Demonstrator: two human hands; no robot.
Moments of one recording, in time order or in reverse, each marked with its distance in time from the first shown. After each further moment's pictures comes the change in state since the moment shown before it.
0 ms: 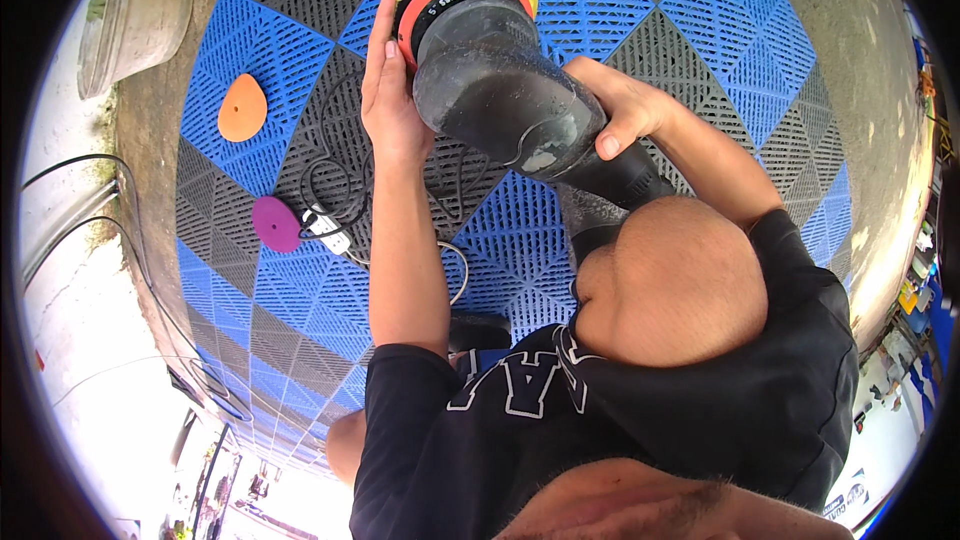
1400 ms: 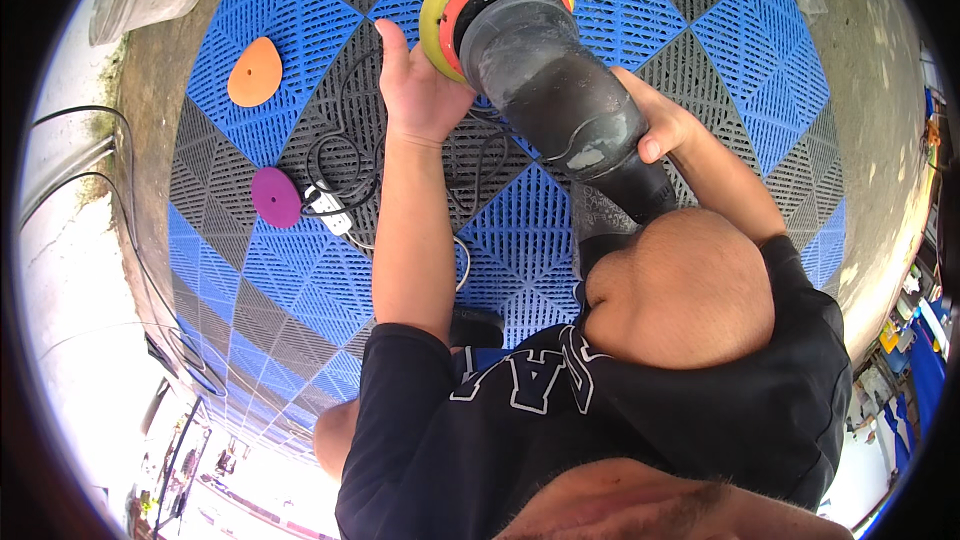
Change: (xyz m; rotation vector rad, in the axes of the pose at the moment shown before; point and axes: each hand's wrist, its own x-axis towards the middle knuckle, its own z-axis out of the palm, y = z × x) left_hand 0.011 -0.007 -0.047 -0.817 -0.423 -0.339; right_hand 0.010 0.030 -0.002 0.182 0.022 0.037
